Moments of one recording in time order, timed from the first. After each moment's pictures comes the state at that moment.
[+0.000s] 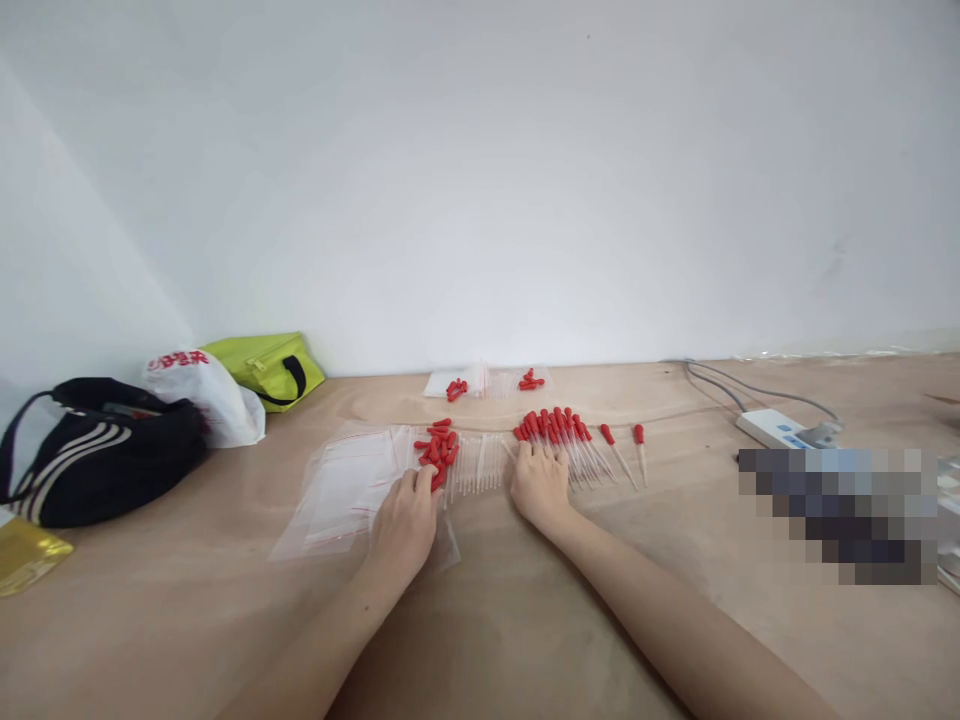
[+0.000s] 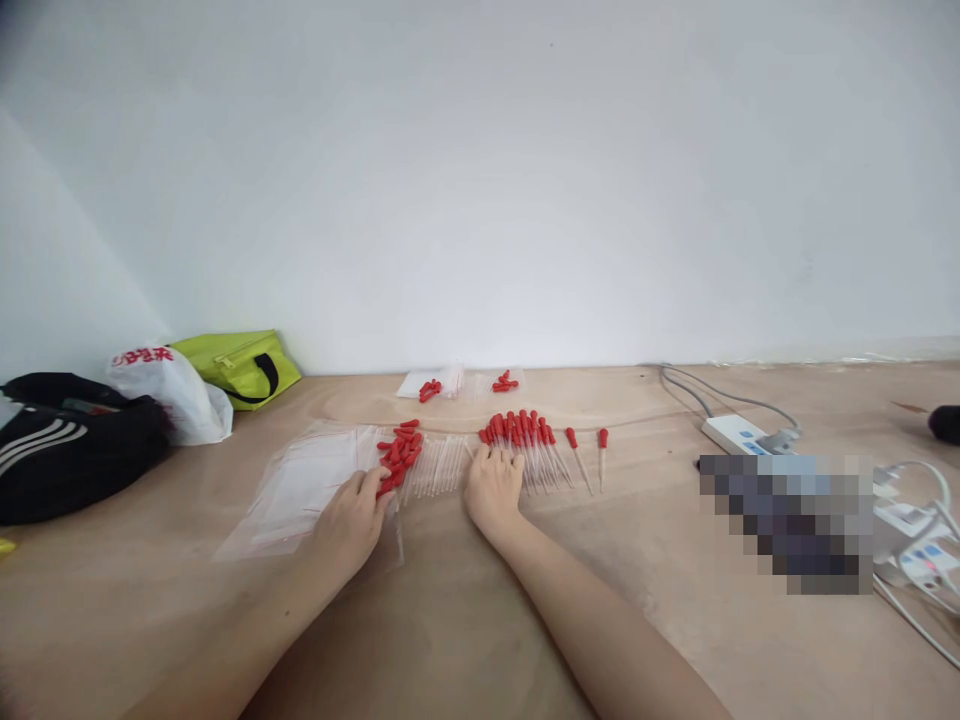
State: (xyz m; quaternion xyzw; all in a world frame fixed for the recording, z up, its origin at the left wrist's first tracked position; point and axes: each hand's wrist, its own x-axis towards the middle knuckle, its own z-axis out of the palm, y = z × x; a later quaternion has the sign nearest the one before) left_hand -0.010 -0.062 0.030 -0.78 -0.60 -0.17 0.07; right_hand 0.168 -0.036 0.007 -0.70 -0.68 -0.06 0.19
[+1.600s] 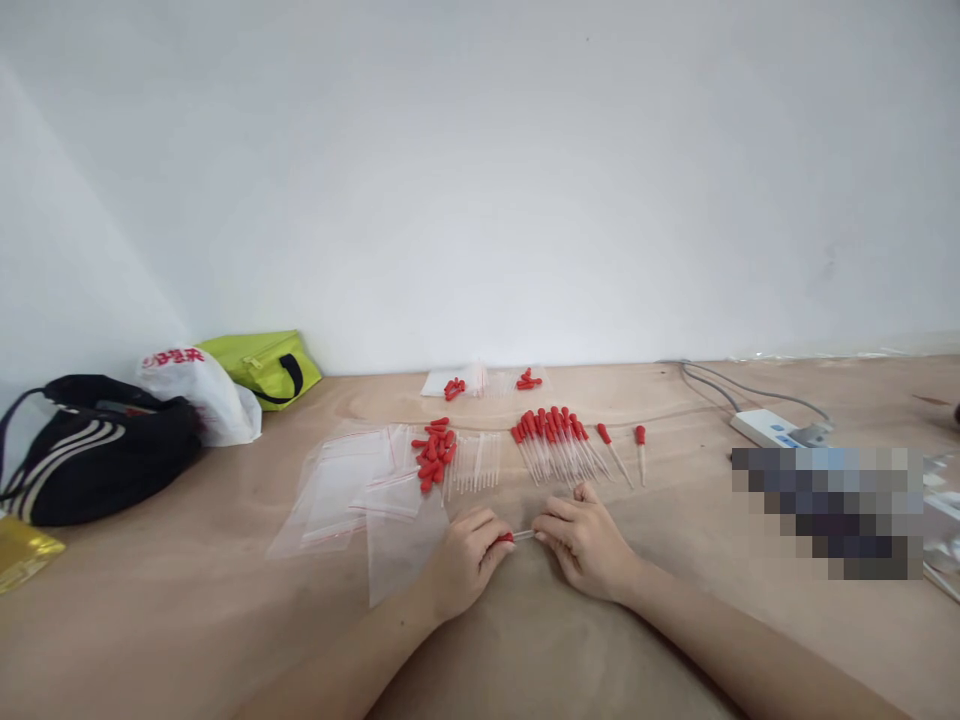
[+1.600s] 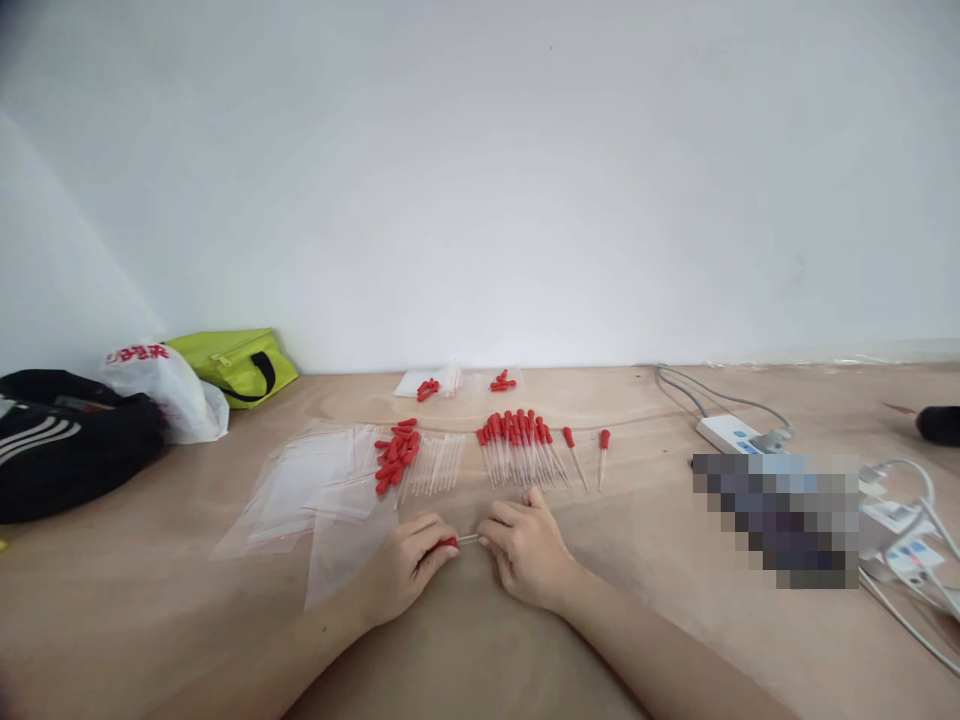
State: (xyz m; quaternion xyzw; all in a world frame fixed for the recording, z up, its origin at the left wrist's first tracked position) left_hand 0.032 -0.088 0.017 -0.90 -0.34 -0.25 -0.14; right_hand 0.229 -0.101 0.004 -0.40 -0.87 -0.02 0.28
